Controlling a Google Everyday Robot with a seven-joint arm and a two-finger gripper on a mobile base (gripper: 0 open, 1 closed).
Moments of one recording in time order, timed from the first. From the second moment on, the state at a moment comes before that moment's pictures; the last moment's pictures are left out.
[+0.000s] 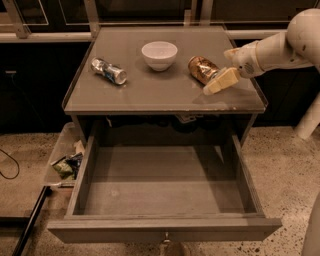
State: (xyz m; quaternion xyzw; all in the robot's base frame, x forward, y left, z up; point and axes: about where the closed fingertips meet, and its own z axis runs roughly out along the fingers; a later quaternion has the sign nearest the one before) arm 0.722 -0.206 0.874 -0.46 0.76 0.16 0.43
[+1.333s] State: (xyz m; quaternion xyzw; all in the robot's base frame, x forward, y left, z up) arm 0.745 -0.184 0.853 -0.41 0.81 0.14 0.40
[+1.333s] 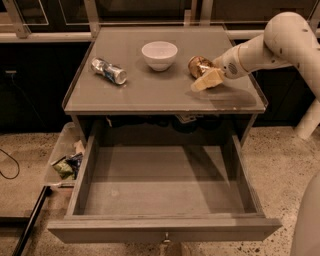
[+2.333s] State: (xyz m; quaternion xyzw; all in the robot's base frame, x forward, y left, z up) arm 0.745 -0.184 0.853 -0.41 0.81 0.14 0.40
